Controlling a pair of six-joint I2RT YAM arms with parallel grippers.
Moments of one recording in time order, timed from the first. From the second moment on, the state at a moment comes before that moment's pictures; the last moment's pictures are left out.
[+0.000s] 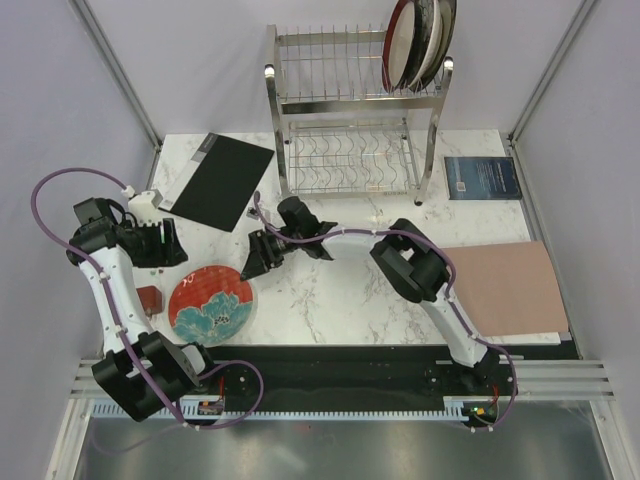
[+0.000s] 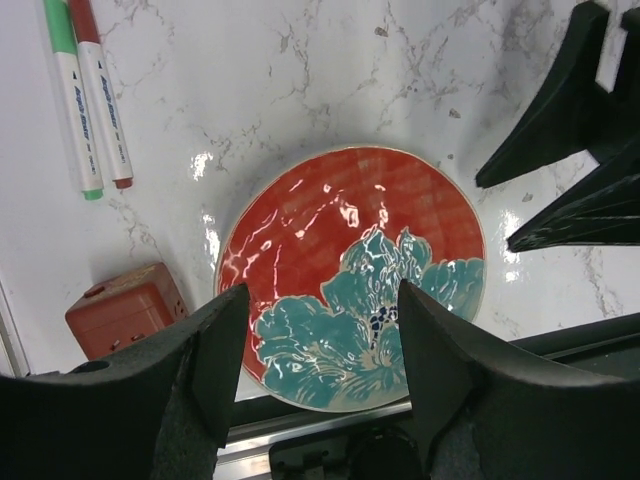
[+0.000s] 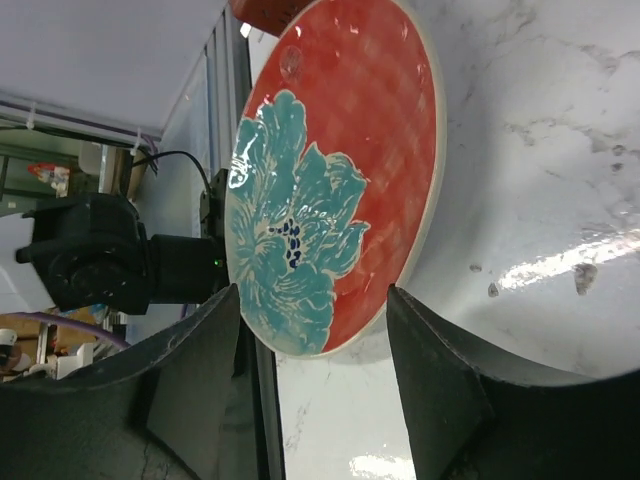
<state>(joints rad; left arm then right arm) 0.56 1.16 1.11 -1.05 0.50 0.49 0.86 2.31 1.59 0.25 -0.88 0.60</state>
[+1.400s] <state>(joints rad) 0.56 1.20 1.15 -1.04 0.63 0.38 0.93 2.42 1.74 0.03 -0.73 0.46</state>
